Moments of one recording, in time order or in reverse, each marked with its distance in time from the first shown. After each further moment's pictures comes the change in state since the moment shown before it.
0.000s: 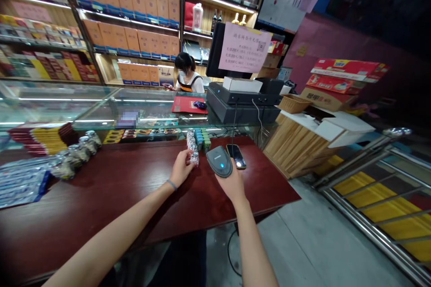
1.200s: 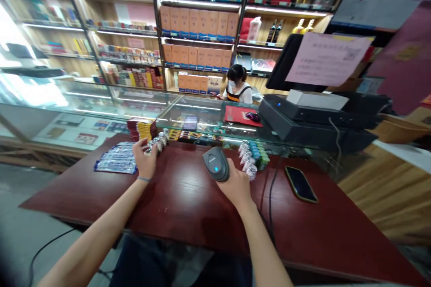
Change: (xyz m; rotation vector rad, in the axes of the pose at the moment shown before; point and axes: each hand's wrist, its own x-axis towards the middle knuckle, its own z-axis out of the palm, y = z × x) left_hand -0.043 0.026 -0.329 0.584 0.952 0.186; right_hand -0.008 -0.149 0.122 -0.200 -0.125 -0.472
